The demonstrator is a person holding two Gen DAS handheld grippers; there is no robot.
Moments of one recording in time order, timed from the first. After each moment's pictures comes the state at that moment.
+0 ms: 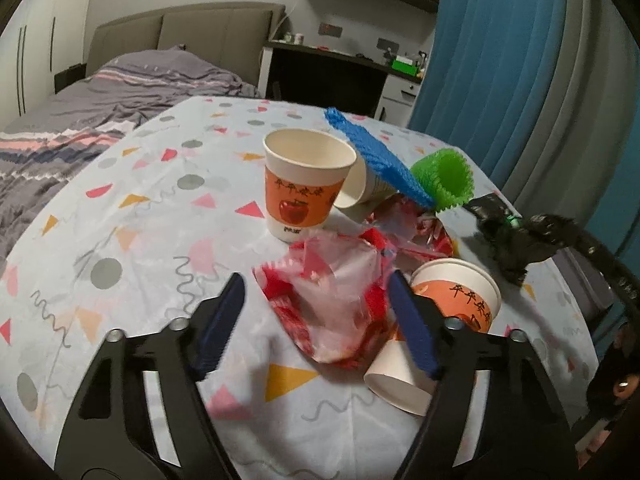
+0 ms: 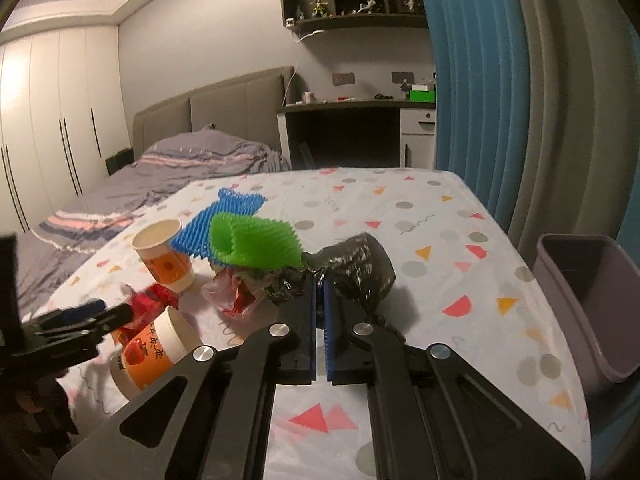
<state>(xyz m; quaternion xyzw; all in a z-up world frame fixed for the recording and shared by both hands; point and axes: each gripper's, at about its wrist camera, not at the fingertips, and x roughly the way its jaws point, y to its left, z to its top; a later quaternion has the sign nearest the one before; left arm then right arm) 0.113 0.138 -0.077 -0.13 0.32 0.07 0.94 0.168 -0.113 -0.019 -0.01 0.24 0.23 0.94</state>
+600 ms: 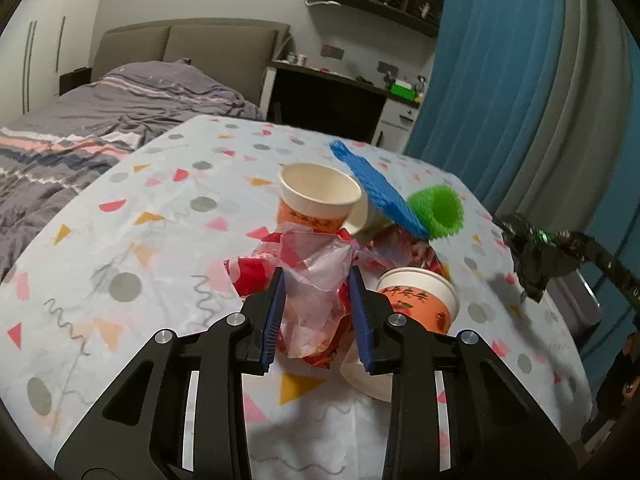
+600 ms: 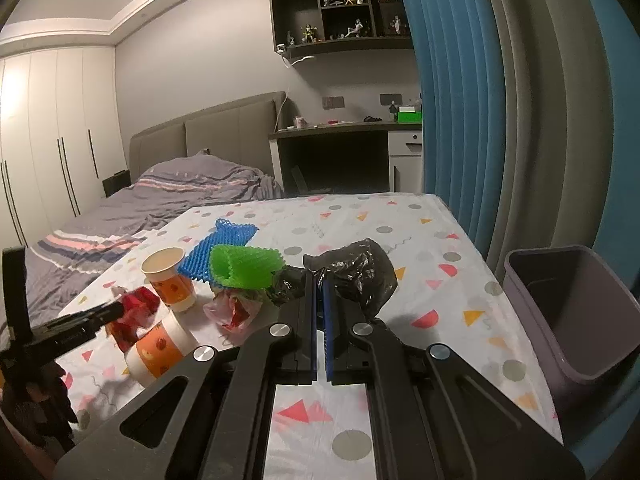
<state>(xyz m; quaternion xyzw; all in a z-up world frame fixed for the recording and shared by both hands) 0.090 0.152 -0.055 -0.15 0.27 0.08 0.95 0.142 -0.139 0.005 0.00 0.20 0.21 0.96</state>
